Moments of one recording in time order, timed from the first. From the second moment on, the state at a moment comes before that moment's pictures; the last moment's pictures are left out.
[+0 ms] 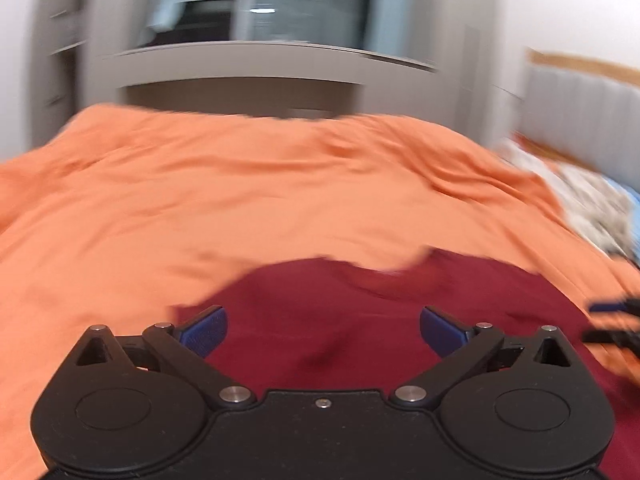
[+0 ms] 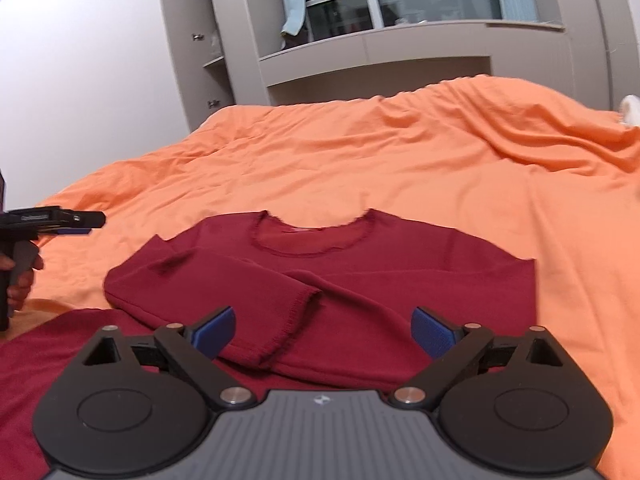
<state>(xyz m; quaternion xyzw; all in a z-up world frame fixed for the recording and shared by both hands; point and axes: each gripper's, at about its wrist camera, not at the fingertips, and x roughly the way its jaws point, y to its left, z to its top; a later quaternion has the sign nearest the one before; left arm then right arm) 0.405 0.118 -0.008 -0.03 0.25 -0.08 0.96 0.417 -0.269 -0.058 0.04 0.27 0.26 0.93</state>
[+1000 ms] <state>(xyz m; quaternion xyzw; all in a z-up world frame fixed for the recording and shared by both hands) 0.437 0.213 -0.062 -0.24 0.33 0.00 0.91 0.467 -0.243 -0.084 0.11 0.34 0.21 0.91</state>
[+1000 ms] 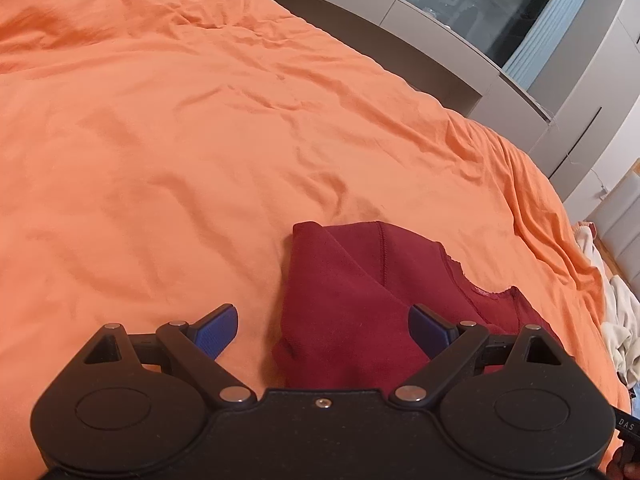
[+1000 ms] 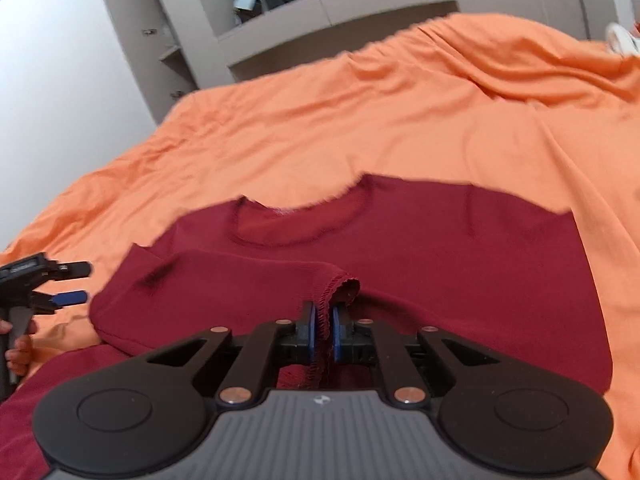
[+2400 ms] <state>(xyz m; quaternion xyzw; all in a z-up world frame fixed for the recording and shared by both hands) 0.430 0.142 -0.076 0.04 0.39 -0.03 0.92 0.450 -0.275 0.001 0.26 0.24 0.28 0.89</state>
